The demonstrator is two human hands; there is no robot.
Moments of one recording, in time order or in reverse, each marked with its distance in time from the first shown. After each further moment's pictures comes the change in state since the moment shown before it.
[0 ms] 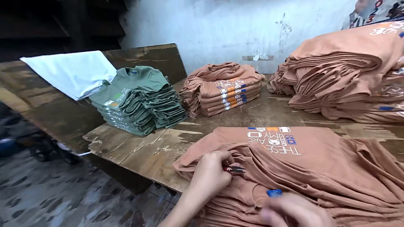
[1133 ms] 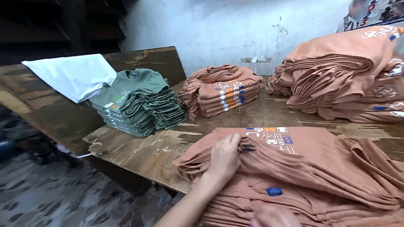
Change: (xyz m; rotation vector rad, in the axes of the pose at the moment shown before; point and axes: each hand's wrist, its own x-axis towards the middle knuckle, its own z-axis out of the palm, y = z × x) left_hand 0.047 0.011 0.047 0.198 0.449 0.350; right_hand -0.024 0.005 0.077 -0.098 0.434 -0.099
